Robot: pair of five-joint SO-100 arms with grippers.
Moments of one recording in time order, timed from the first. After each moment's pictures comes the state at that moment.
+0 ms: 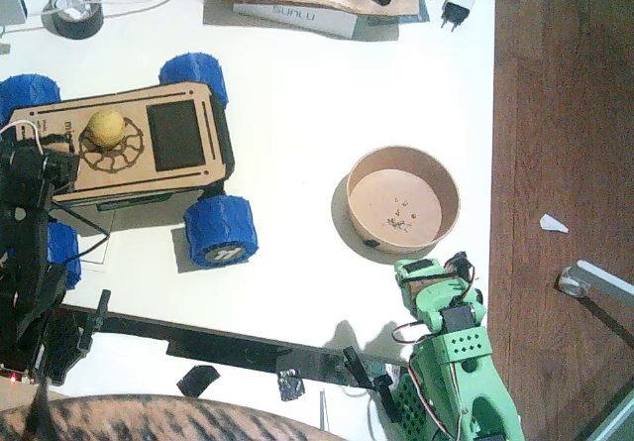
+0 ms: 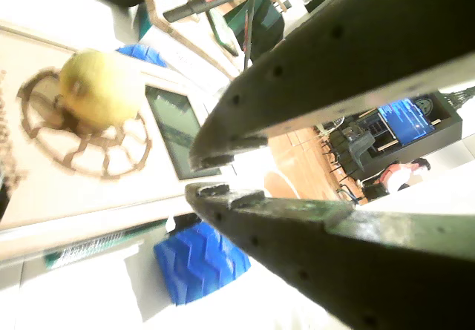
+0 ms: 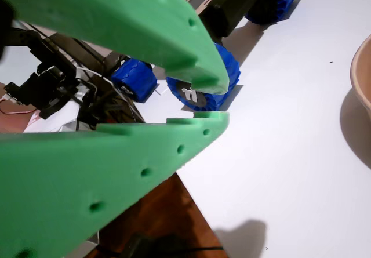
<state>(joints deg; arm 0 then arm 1) -2.4 135.3 119.3 74.3 -26.9 -10.2 185.7 172.7 60.4 -1.7</state>
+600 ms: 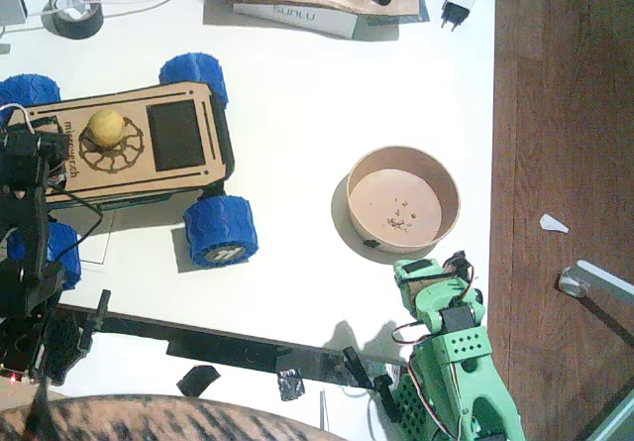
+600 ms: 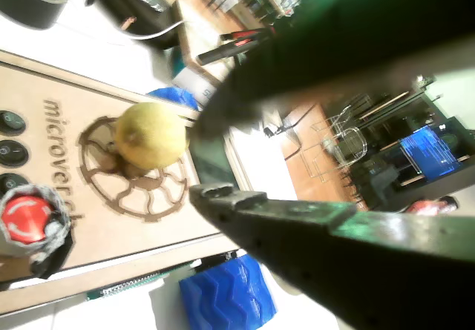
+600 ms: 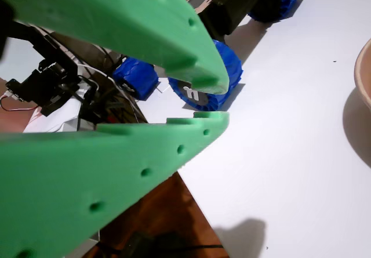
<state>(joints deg) -9.8 123.0 116.1 65.7 -26.9 -10.7 185.7 172.7 60.4 -1.9</state>
